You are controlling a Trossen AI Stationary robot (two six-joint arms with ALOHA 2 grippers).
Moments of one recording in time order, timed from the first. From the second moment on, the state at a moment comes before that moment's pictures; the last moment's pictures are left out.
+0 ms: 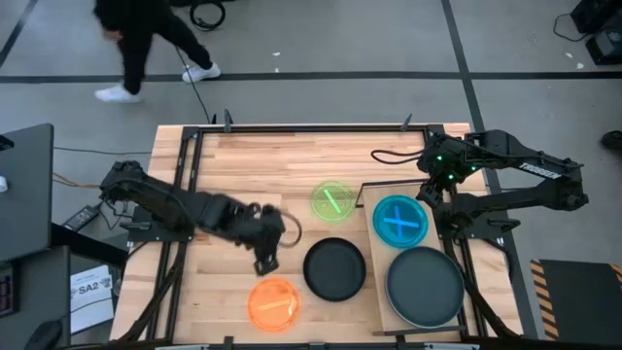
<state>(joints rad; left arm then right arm) -0.38 1.55 1.50 -1.05 -0.15 -0.73 -0.25 0.86 1.11 -1.43 -0.18 0.50</state>
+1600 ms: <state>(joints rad) -0.56 1.78 1.05 -0.59 0.04 -0.92 -0.25 0.86 1.11 -1.36 -0.18 0.50</state>
